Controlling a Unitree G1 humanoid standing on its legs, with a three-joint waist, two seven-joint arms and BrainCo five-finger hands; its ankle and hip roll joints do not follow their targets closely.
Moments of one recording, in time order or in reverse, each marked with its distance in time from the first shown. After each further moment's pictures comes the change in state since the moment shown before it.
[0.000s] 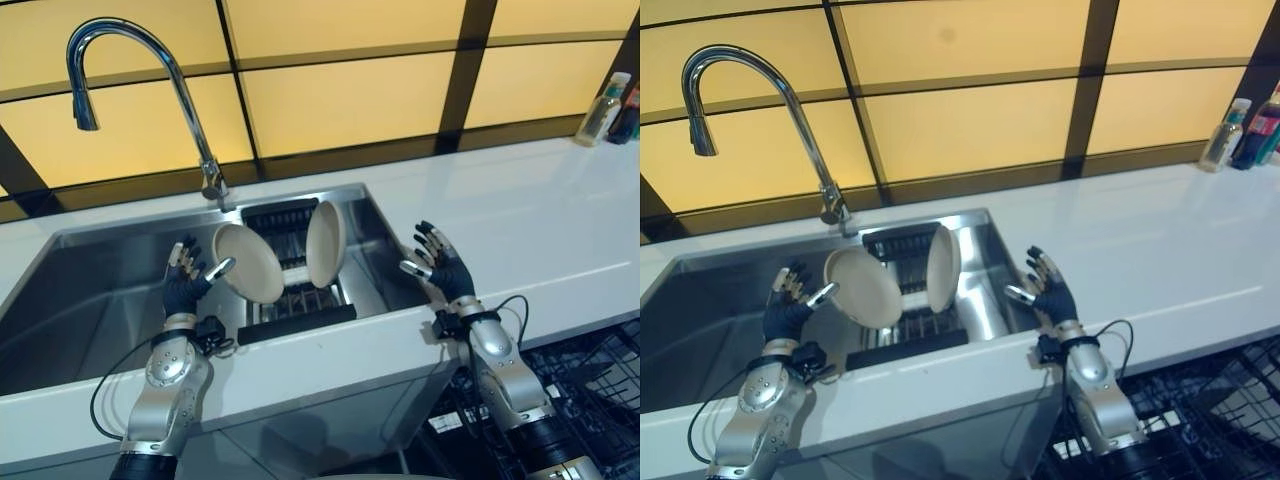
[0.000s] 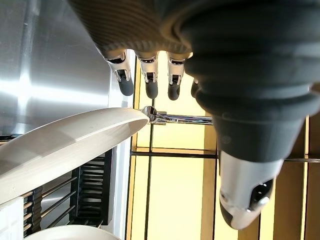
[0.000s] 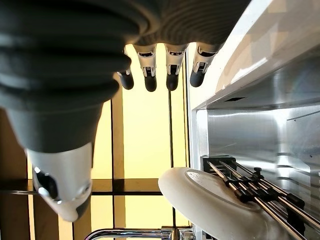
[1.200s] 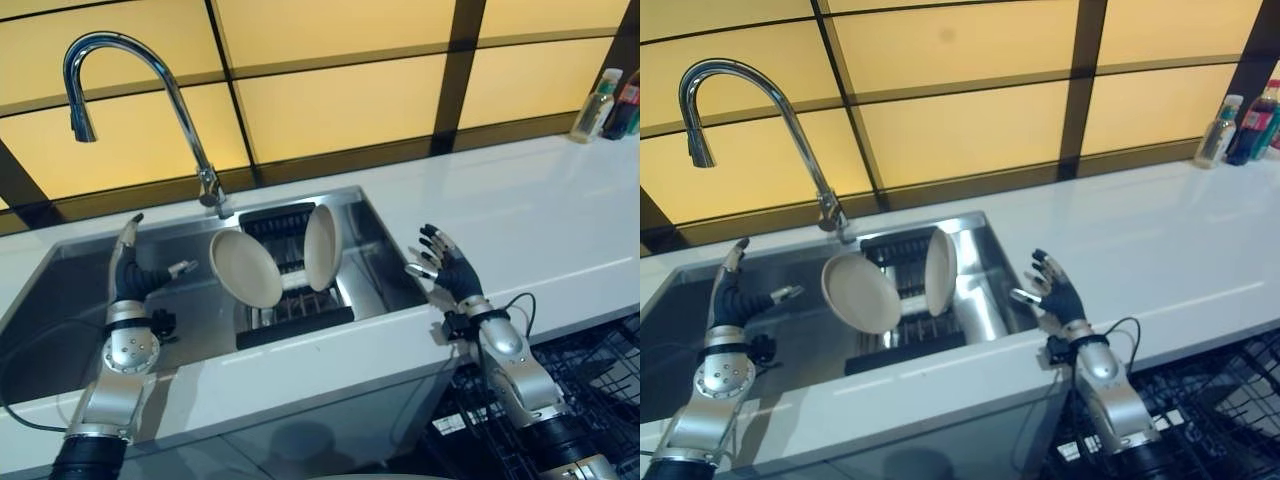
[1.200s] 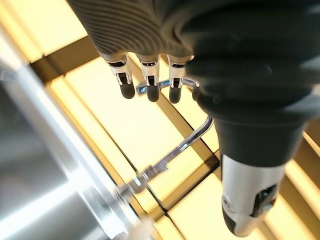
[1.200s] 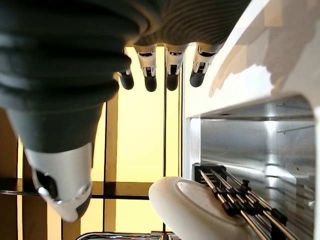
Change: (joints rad) left arm -0.045 0.266 0.083 0.171 0.529 0.007 0.106; right arm 0.000 -0.083 -0.011 -0.001 0.005 0.043 0.028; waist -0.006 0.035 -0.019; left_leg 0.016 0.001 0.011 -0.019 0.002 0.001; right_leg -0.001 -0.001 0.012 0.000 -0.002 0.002
